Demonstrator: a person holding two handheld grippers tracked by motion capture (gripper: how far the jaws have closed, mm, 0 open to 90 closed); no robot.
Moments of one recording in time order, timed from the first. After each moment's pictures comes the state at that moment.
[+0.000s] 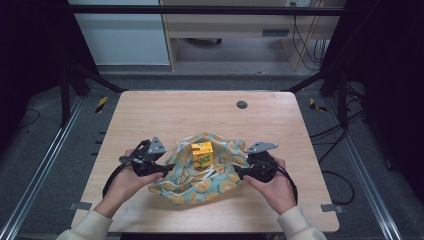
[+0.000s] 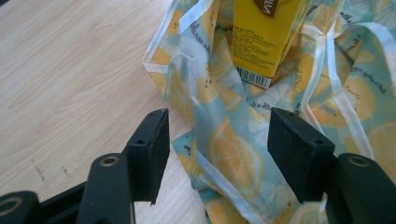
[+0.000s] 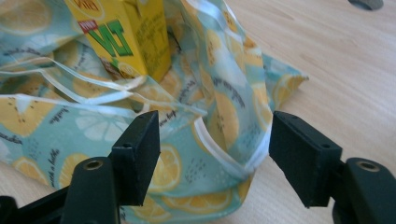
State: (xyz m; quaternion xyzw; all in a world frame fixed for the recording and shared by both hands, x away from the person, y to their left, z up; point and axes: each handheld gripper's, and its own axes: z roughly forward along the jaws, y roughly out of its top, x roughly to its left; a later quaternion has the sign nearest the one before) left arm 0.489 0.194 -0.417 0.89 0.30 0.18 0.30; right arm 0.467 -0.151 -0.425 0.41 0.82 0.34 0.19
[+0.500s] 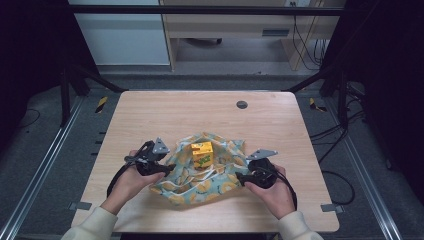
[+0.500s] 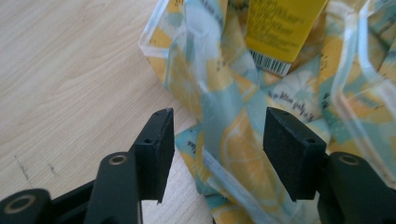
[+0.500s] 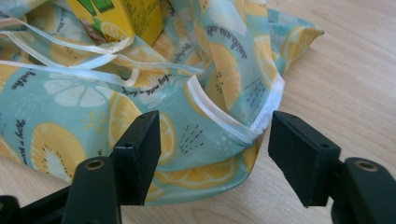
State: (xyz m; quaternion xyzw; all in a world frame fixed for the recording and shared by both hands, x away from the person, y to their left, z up) left arm 0.500 0.194 -0.439 0.89 0.31 0.17 0.28; right arm 0.463 -0.156 -0.453 0.43 0.82 0.33 0.17
